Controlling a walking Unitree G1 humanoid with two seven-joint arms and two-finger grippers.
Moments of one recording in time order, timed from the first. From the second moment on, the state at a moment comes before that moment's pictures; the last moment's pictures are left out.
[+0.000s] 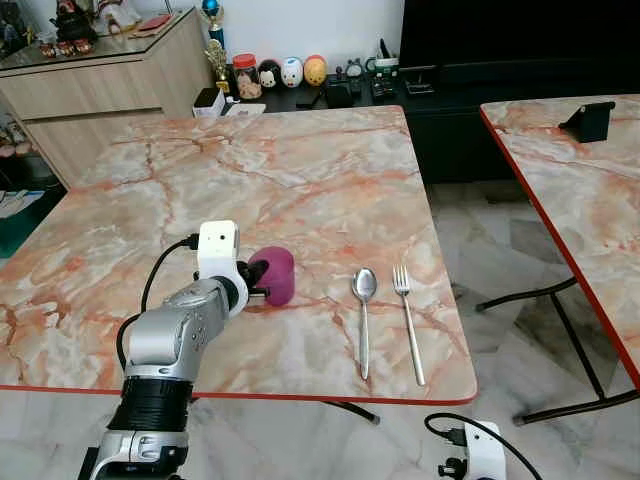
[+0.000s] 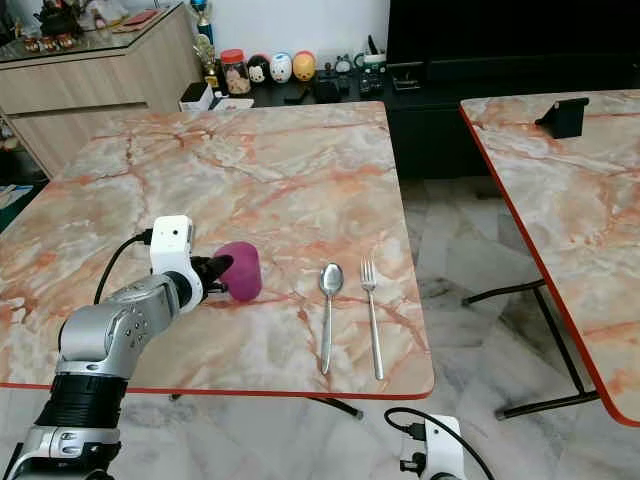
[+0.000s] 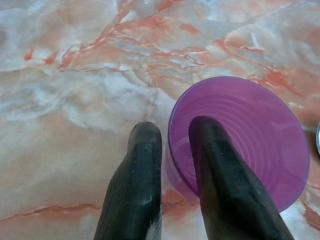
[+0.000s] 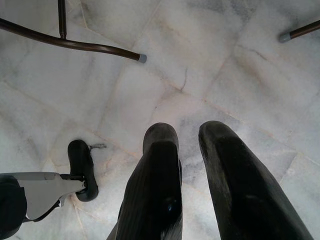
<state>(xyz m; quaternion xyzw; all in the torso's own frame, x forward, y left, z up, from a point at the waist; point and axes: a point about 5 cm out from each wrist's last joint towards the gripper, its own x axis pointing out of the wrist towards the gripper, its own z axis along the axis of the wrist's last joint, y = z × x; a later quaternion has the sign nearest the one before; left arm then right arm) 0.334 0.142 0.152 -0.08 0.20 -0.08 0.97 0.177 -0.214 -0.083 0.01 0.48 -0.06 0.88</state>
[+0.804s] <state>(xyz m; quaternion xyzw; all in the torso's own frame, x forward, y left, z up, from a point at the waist) 0.328 0.145 0.176 -0.10 0.06 -0.06 0.99 0.177 -0.214 -0.083 0.01 0.48 -0.06 0.88</state>
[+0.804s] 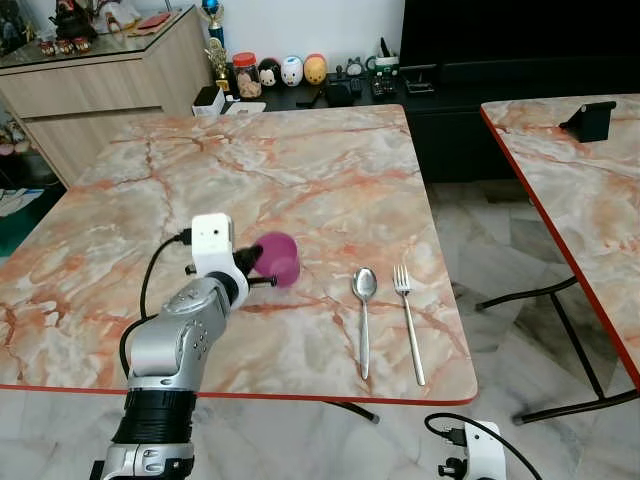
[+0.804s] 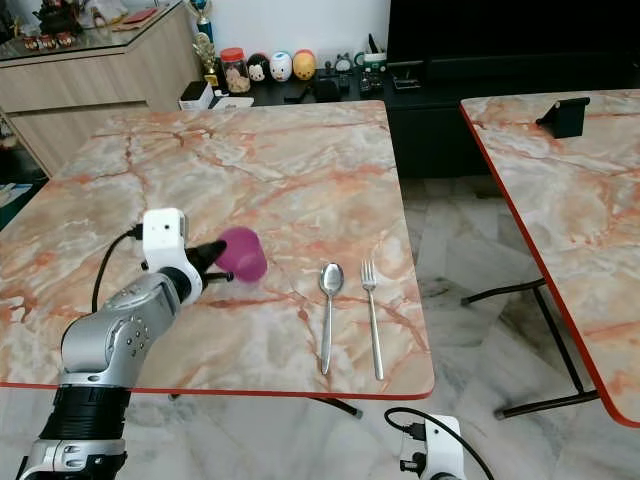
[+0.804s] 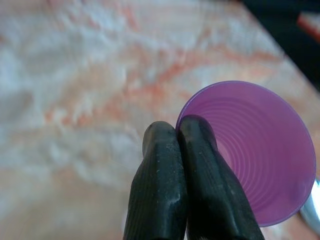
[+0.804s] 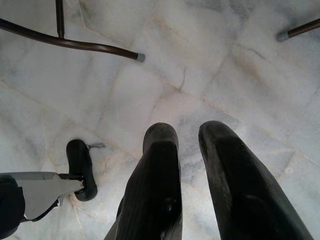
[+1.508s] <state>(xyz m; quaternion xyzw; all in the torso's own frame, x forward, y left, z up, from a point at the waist) 0.309 0.139 0.195 -0.03 -0.12 -0.03 0.99 0.177 -0.217 -0.083 0.01 0.48 -0.06 0.88</state>
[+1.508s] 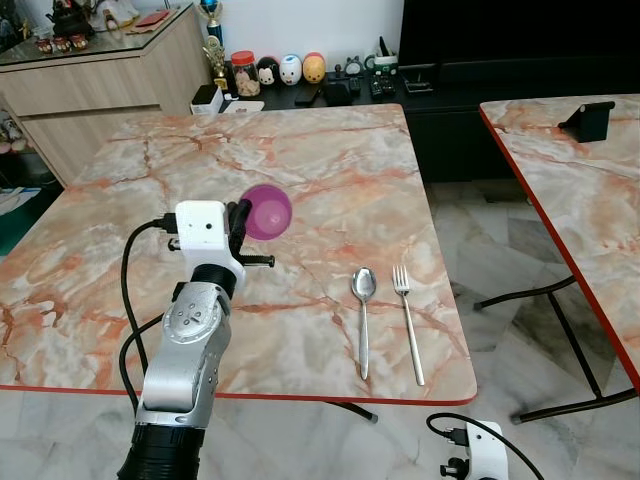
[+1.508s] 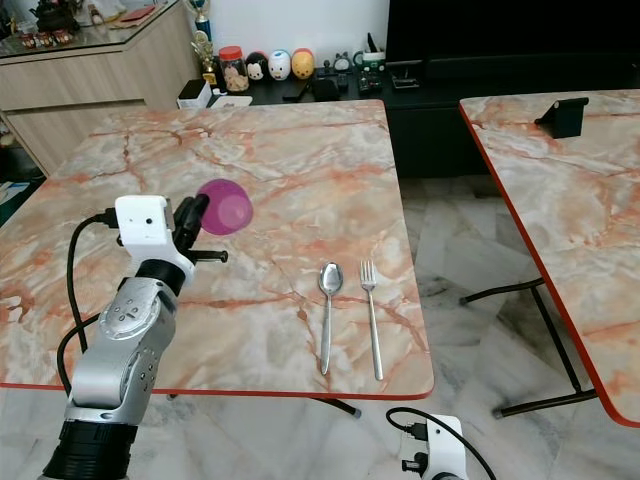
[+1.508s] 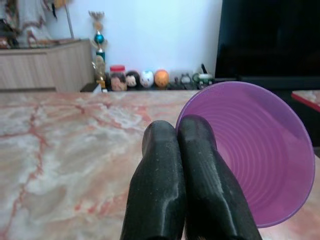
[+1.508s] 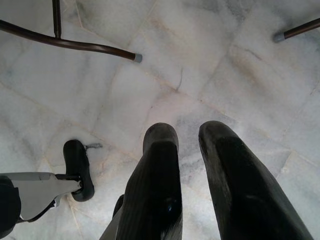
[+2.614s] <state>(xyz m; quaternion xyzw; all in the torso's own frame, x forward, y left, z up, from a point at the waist) 0.317 0.150 0.200 -0.05 -0.15 0.01 0.99 0.174 -0.212 -0.085 0.02 0.48 -0.06 0.87</state>
